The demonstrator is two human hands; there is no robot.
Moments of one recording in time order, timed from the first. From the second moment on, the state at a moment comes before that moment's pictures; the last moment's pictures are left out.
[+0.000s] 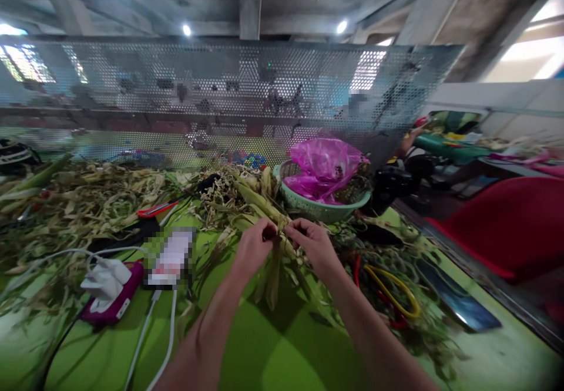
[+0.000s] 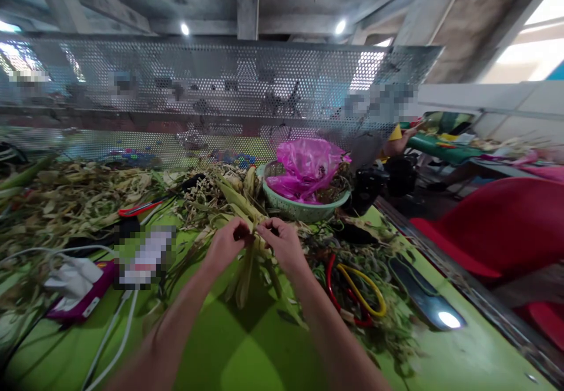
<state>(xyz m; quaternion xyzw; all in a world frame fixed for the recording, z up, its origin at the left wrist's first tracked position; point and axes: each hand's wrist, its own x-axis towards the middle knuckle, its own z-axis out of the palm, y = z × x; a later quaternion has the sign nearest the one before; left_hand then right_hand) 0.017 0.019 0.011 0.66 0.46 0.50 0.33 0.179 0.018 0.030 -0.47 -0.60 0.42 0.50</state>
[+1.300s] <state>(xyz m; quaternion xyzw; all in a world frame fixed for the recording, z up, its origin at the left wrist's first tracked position) 0.019 0.021 0.009 0.60 0.44 0.54 0.39 0.178 0.020 0.021 -0.47 -0.76 0.15 0.42</state>
